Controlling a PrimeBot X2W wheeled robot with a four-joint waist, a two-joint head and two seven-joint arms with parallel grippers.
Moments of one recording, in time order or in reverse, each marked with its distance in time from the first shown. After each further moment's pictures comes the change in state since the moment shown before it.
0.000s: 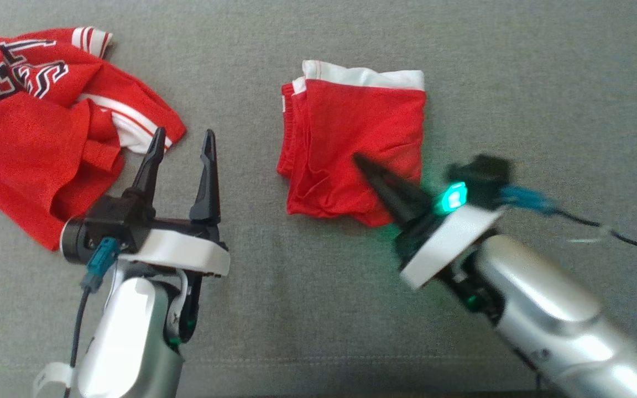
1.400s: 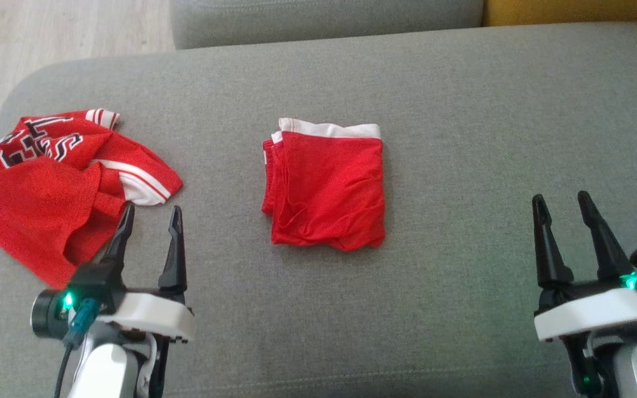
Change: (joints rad) left arm 0.195 0.081 0.044 -0.019 0.019 0.025 0.022; right arm 0.625 0.185 -0.909 -0.379 -0.496 0.000 0.148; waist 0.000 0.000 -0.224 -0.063
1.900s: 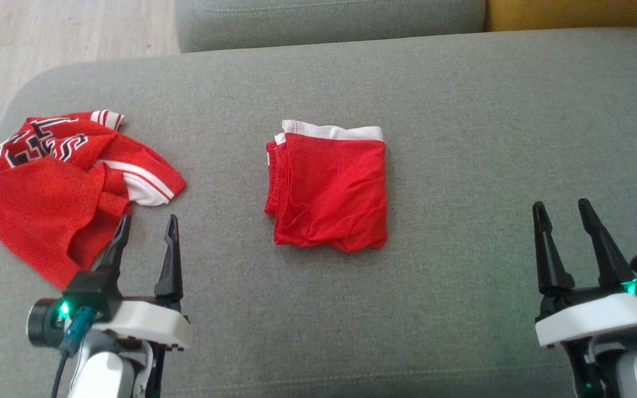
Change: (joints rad) left arm 0.036 0.015 0.000 -0.015 -0.012 0.012 0.006; right arm 0.033 0.016 -0.012 -0.031 -0.014 0.000 0.030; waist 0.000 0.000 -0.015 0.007
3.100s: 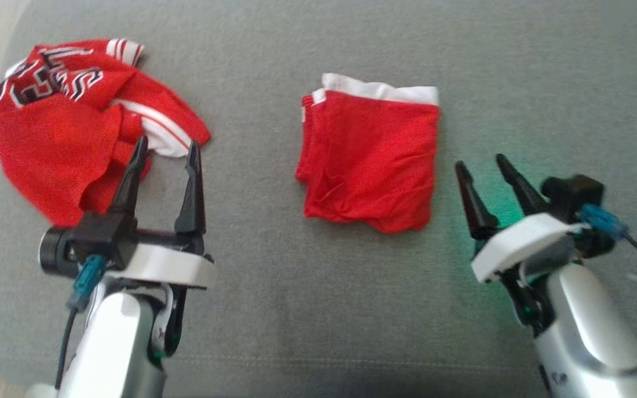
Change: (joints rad) left arm -0.157 -0.020 -0.062 -0.074 -0.002 0.017 -0.011; right arm -0.340 -0.009 0.174 0.388 0.015 0.000 0.036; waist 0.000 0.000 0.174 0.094
